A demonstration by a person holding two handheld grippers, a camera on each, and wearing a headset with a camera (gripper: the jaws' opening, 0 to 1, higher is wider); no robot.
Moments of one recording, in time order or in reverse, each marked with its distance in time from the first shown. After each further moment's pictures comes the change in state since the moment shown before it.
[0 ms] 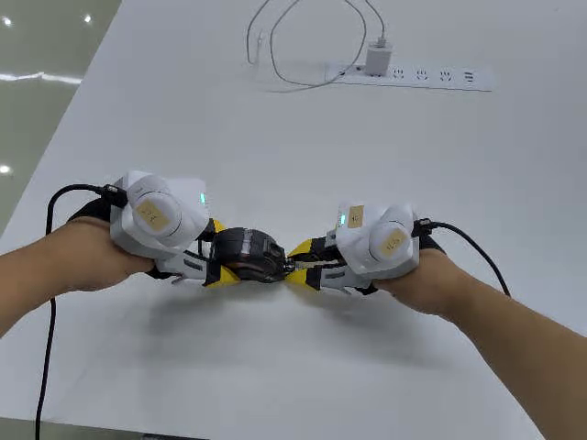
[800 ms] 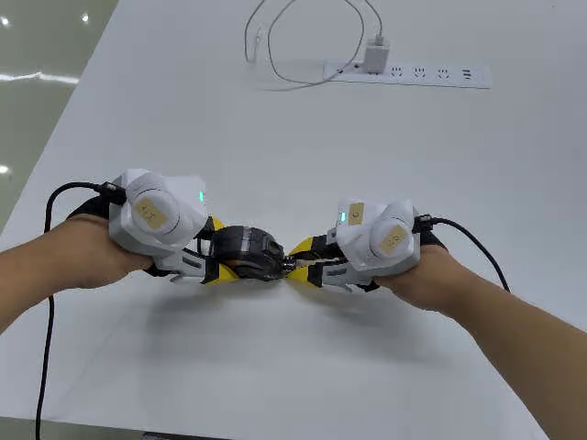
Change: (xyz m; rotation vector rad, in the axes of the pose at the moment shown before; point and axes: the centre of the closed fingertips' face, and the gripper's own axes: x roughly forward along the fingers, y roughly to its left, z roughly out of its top) left arm 0.000 0.001 -0.001 0.009 0.002 -0.004; right arm -0.004 0.000 -0.003 -0.004 0.009 0.002
